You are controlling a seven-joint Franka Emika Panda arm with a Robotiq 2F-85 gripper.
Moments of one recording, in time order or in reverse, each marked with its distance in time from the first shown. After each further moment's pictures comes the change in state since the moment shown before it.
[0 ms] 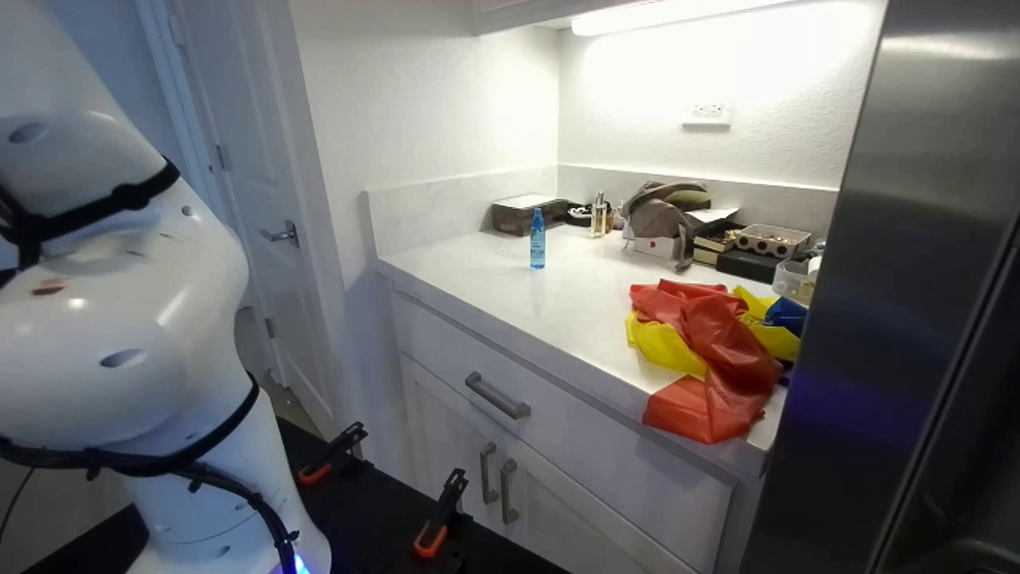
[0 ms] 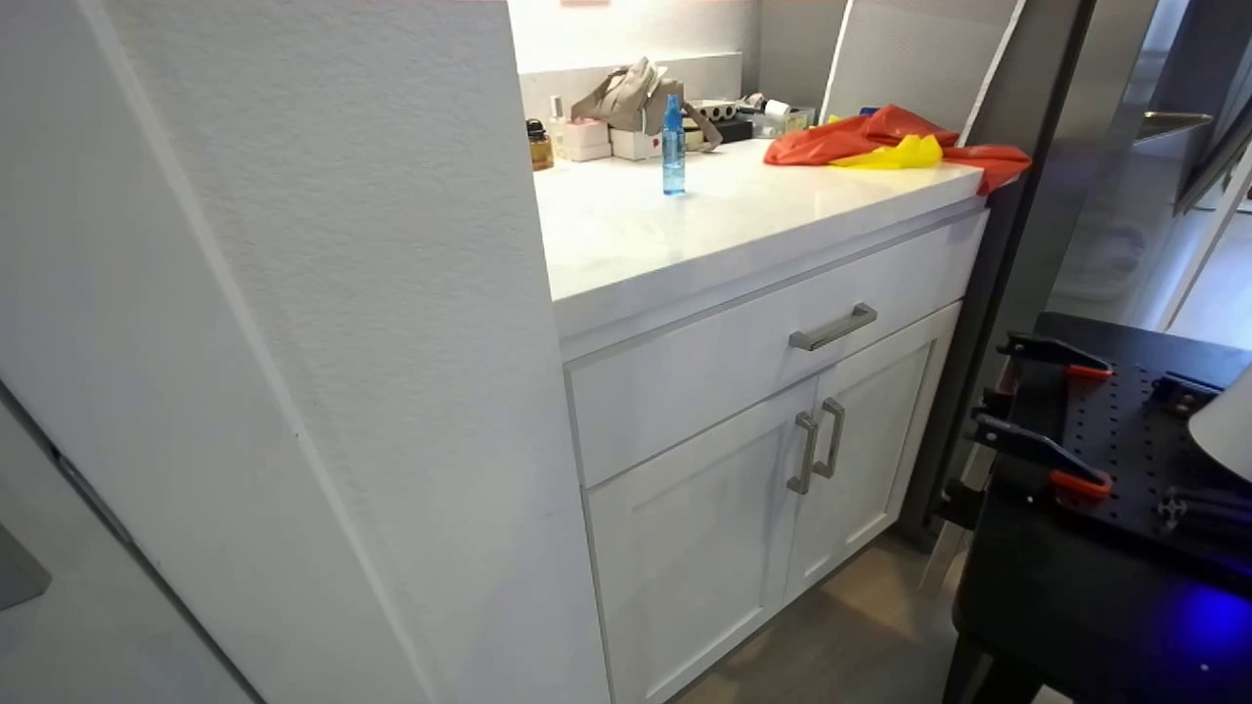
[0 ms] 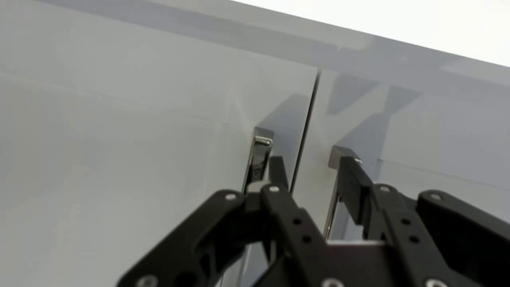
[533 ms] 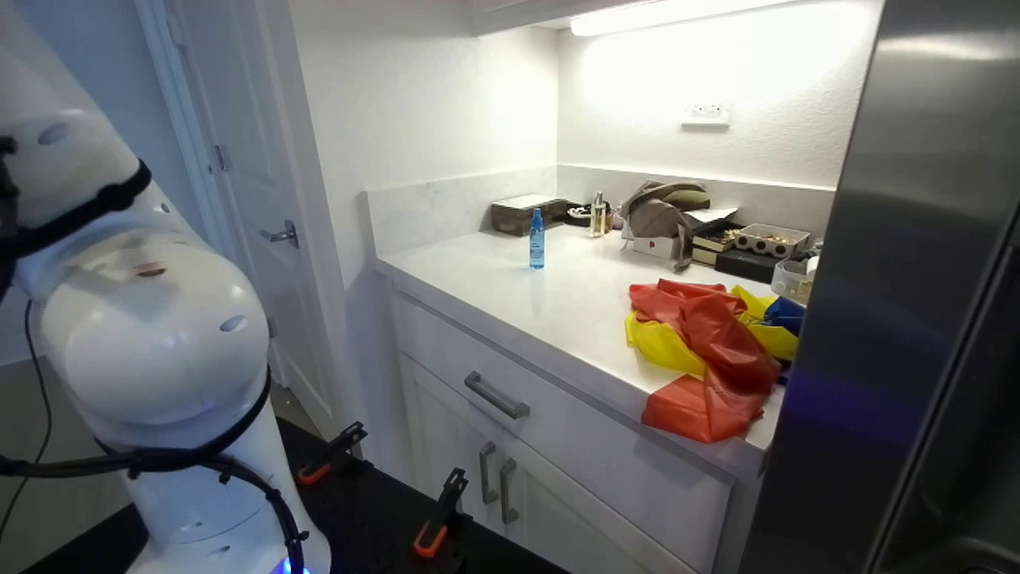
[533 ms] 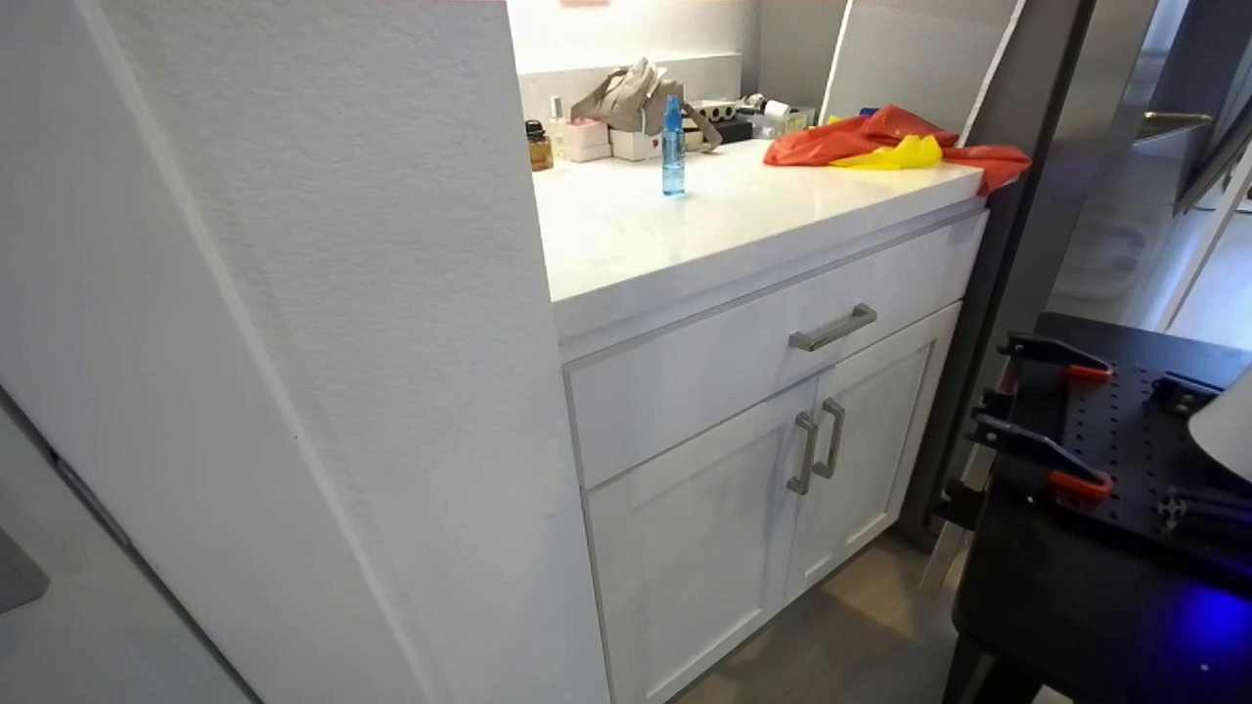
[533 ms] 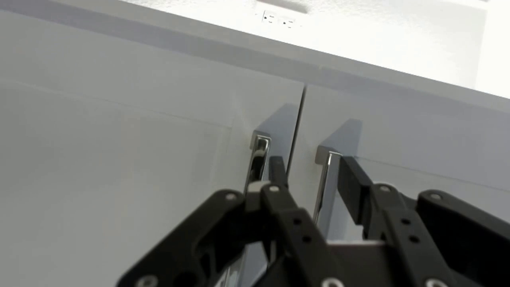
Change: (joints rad) arm 0.411 -0.066 -0.343 0.000 0.000 -0.188 -0.079
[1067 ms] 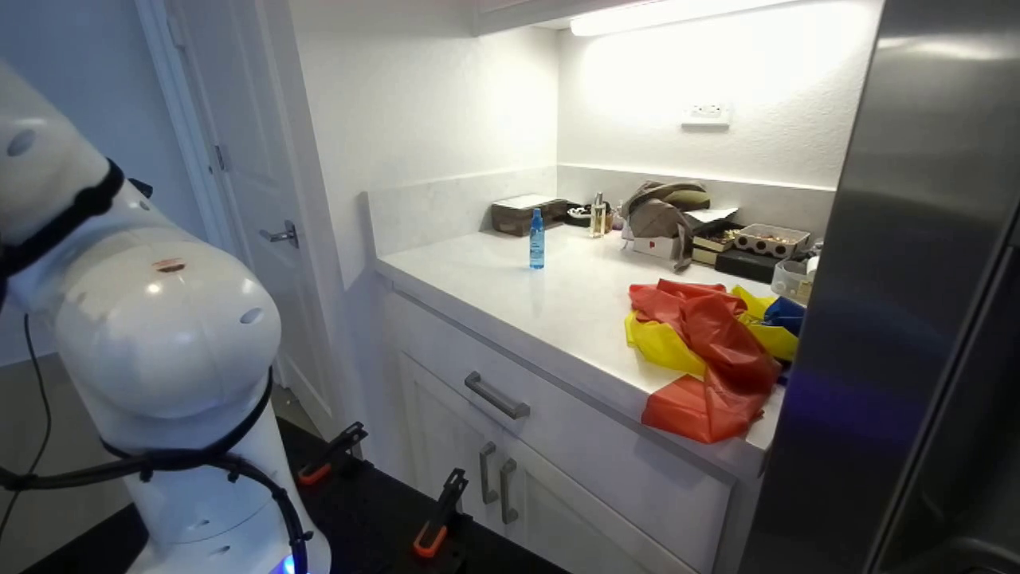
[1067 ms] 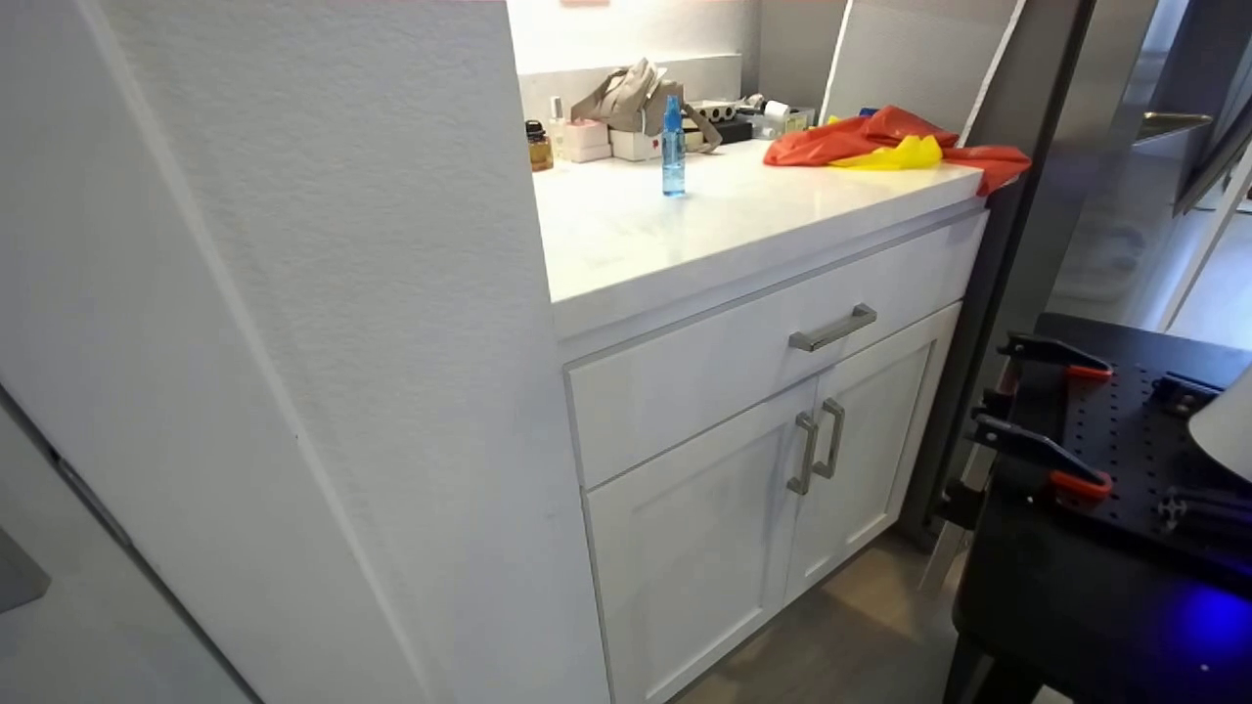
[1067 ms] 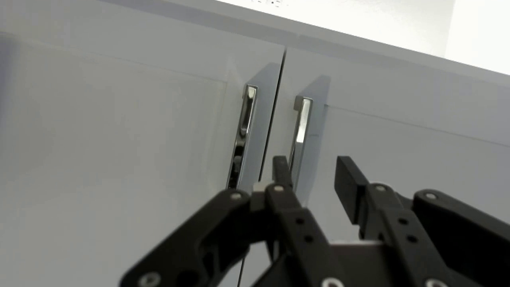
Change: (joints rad) arm 0.088 -0.155 -0.035 -0.019 0.000 -0.099 0.001
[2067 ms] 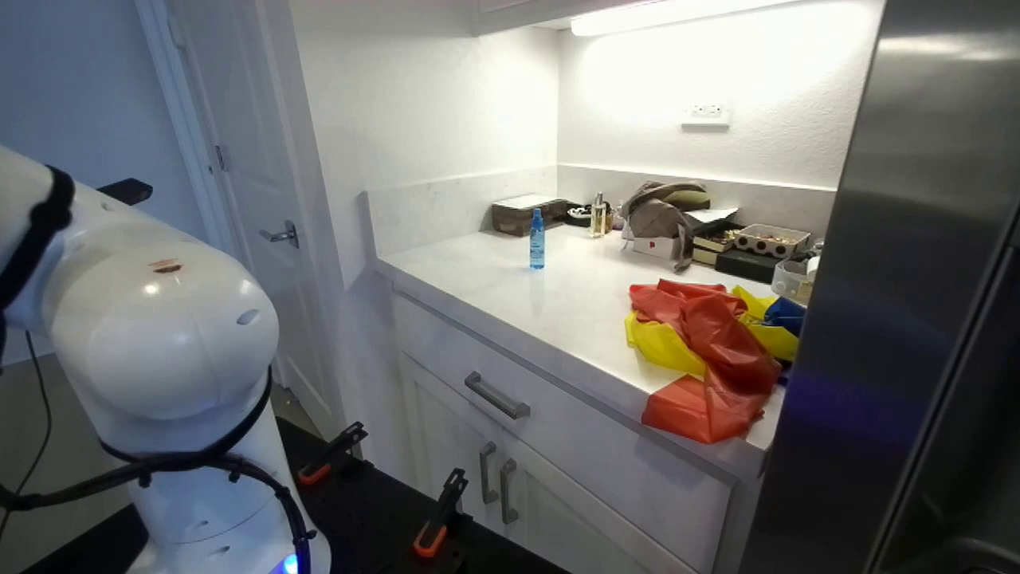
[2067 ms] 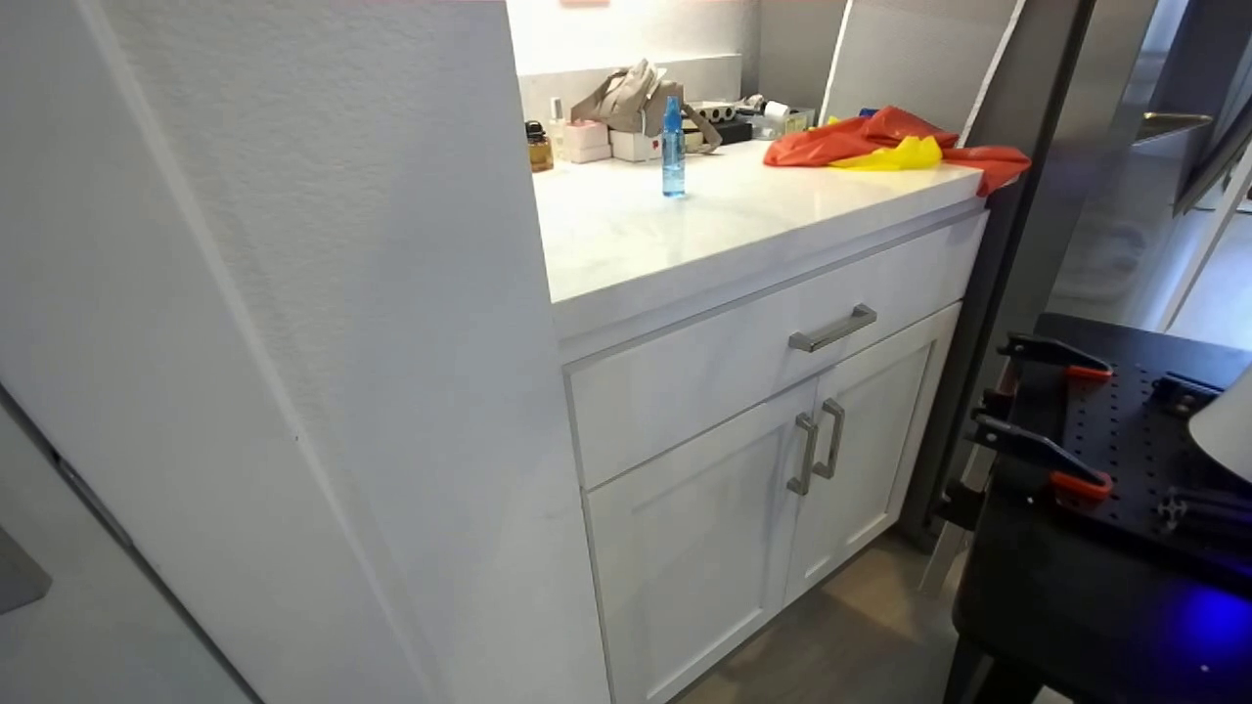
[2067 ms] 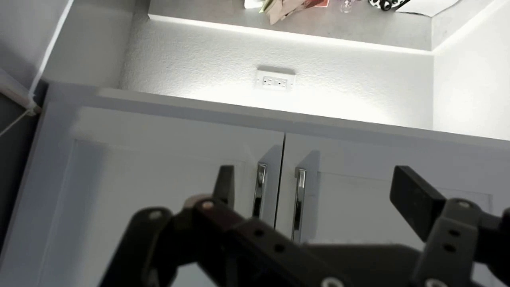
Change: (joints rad) arm -0.011 -0.296 0.059 -0.170 -0.014 -0.306 0.148
